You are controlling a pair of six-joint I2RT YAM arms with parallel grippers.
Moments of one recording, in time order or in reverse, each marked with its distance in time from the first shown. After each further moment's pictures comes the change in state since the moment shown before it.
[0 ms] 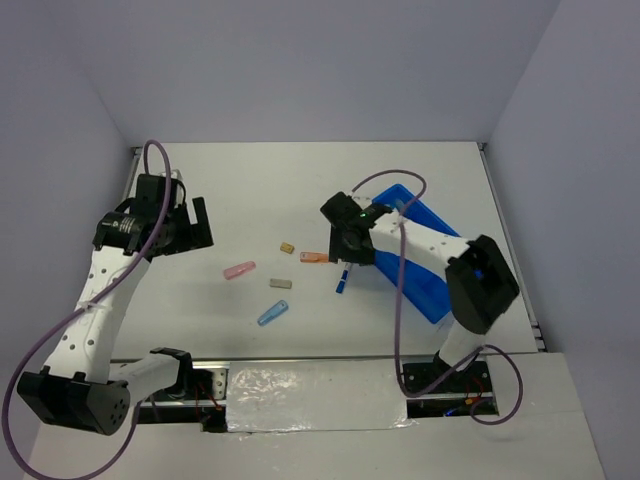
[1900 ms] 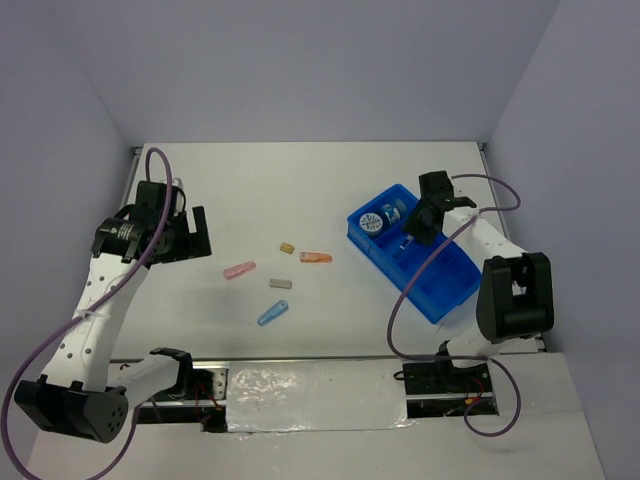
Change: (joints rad) left arm -0.012 -0.037 -0.036 -0.048 -0.006 0.023; right arm -0.592 -0.112 -0.190 0.212 -0.138 -0.019
